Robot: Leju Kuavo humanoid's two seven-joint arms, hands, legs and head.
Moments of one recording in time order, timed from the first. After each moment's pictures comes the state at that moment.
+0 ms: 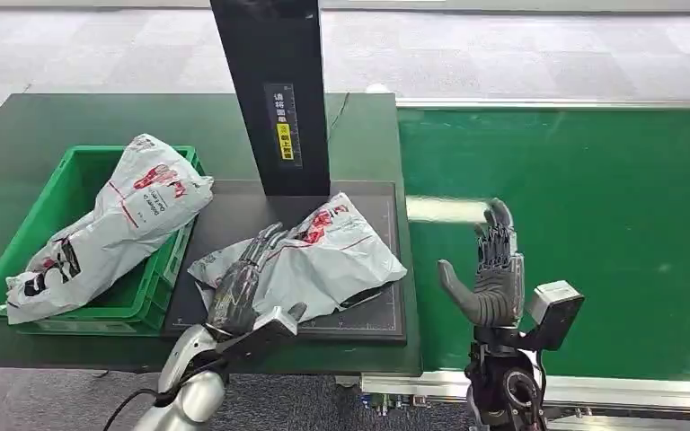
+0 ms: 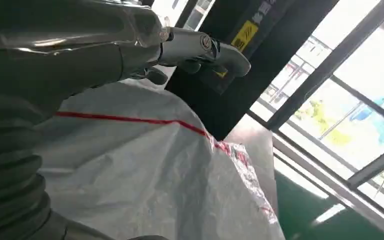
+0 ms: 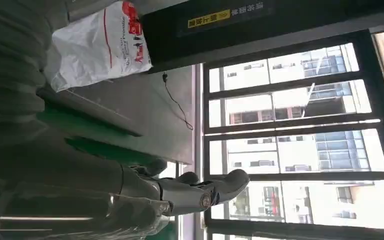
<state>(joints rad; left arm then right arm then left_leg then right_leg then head) -0.20 -0.07 -0.37 -1.30 -0.76 0.09 -0.24 -0.11 0.12 0.07 -1.38 -0.08 -0.01 -0.48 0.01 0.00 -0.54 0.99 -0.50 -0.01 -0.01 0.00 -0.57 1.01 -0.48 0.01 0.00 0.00</state>
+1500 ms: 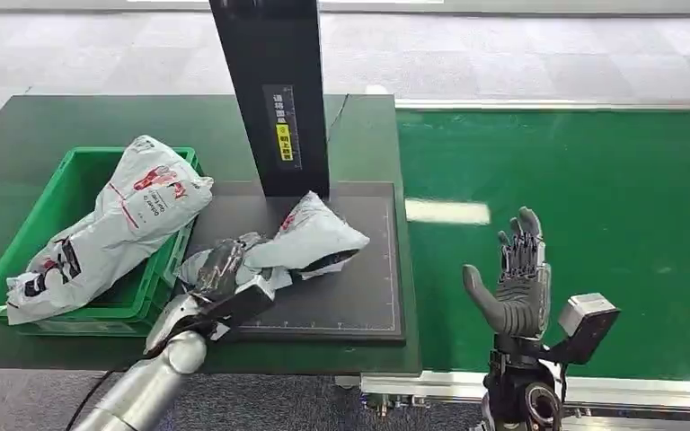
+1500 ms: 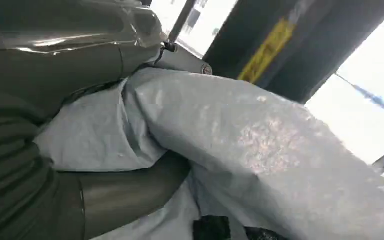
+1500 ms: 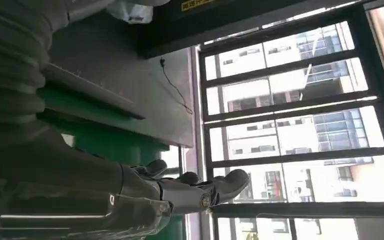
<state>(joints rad) -0.35 0.09 -0.42 -1.12 -0.51 0.16 -0.34 -0.04 0.13 -0.01 -1.46 -0.11 0.01 -0.45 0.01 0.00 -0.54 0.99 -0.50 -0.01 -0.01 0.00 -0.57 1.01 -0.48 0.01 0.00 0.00</state>
